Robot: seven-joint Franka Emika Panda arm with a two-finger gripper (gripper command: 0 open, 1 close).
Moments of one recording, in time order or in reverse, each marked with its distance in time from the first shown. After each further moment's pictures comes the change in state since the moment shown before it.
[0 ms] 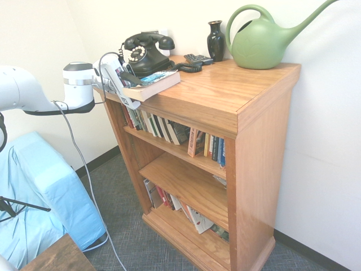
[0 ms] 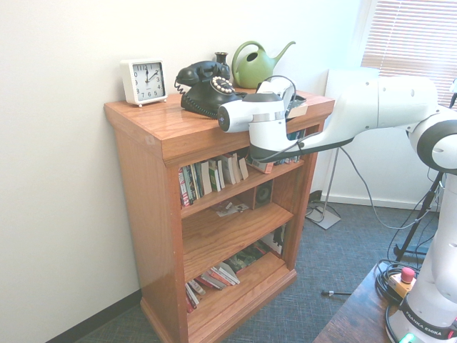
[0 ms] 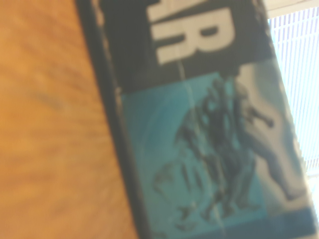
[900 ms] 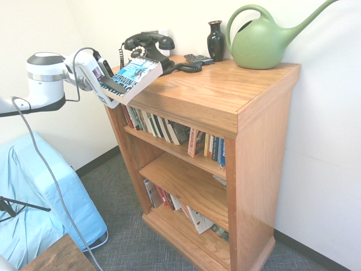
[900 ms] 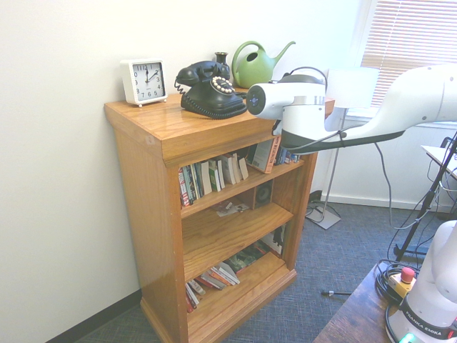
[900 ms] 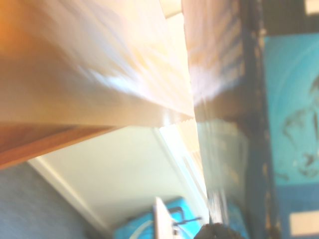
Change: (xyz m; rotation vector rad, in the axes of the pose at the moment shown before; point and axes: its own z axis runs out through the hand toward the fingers) arm -0.006 0.113 0.001 0.238 -0.148 0.090
